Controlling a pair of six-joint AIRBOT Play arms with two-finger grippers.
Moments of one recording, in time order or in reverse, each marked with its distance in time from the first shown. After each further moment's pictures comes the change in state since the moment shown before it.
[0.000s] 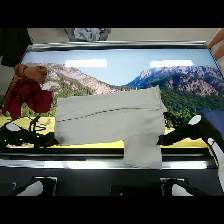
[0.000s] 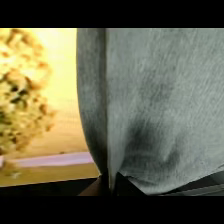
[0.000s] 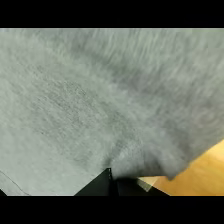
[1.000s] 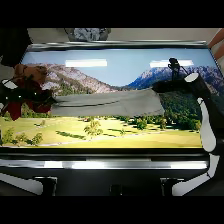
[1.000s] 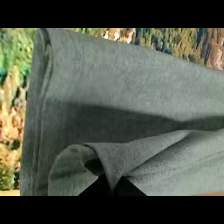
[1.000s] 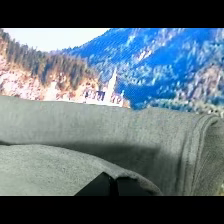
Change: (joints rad) left arm -0.093 -0.552 0.897 -0.114 -0.077 -0.179; right arm 0.125 -0.507 0.863 0.235 -0.309 0.125
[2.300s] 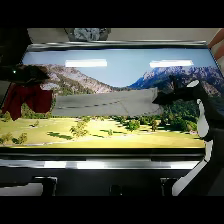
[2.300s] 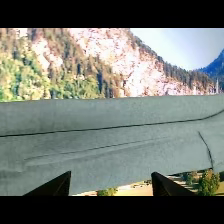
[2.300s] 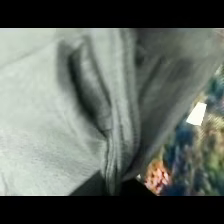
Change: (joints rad) left arm -0.083 0.249 0.223 -0.002 -0.139 -0.003; right arm -0.111 -0.244 0.143 0.040 0.358 0.078
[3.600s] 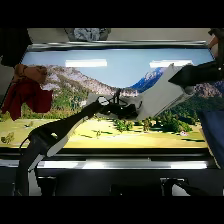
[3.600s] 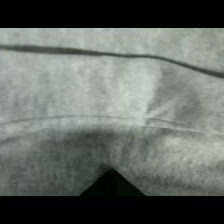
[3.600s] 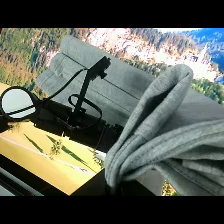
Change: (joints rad) left arm -0.850 -0.602 -0.009 -0.603 0.563 -0.066; right arm 0.042 0.769 0.003 -0.069 0.288 0.178
